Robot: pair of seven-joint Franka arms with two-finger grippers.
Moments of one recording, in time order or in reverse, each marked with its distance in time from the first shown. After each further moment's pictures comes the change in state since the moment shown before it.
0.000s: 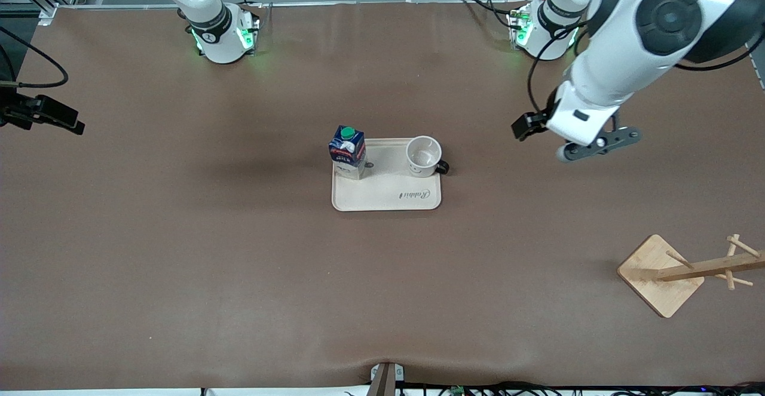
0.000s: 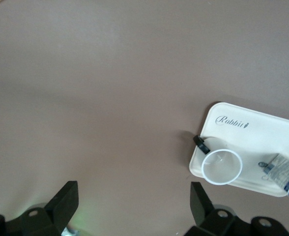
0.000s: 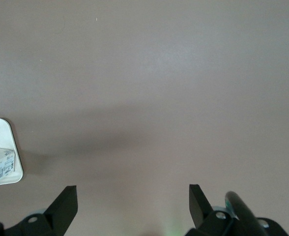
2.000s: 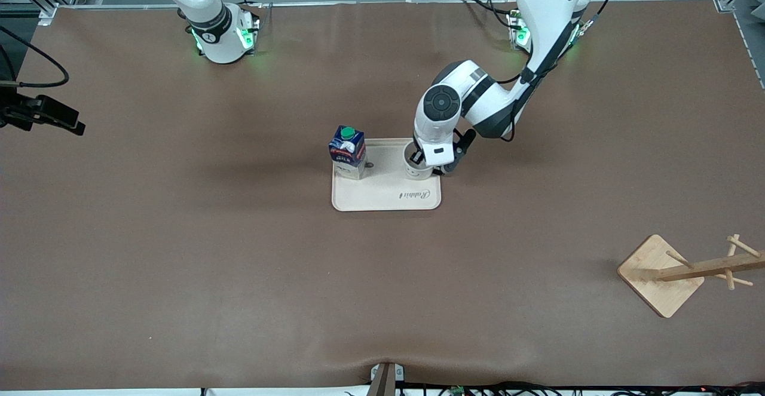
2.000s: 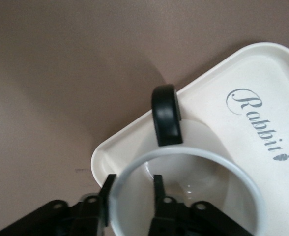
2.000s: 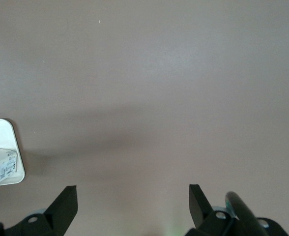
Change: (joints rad) left arm -0.162 0.406 -0.196 -0.257 0.106 0.624 -1.063; right arm 0.001 0.008 0.005 0.008 0.013 0.003 0.000
